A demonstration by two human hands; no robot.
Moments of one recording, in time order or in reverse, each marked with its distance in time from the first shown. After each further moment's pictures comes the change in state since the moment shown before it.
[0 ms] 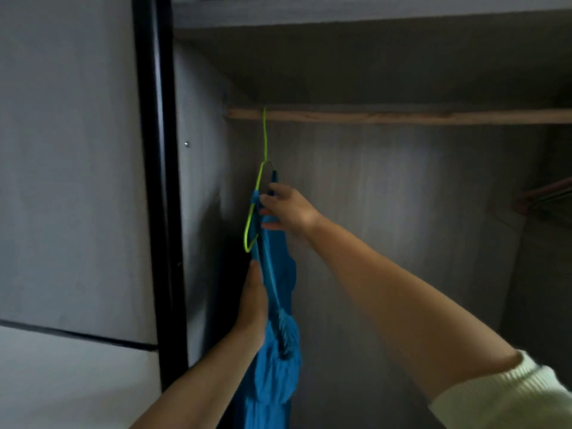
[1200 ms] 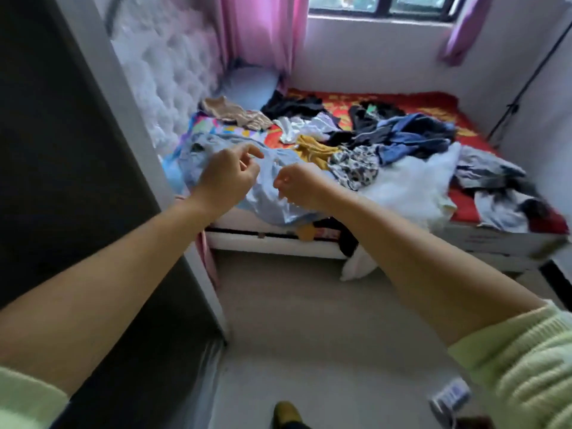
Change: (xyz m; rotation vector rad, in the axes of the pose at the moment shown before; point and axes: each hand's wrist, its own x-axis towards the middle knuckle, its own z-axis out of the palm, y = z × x) left_hand -0.455 -0.162 0.365 0.380 -1.673 0.520; right_hand -0.674 0.070 -0.260 -1.038 1.111 1.170
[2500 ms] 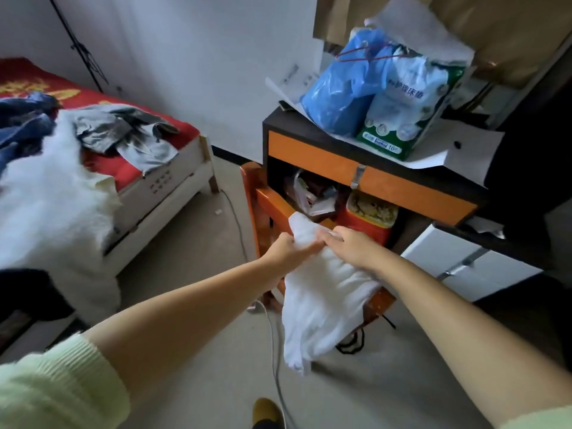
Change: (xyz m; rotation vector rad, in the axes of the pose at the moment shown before) left_hand -0.330 0.442 0.403 -0.263 -1.557 0.180; right_hand -0.636 0.316 -0.020 0.383 0.453 1.453
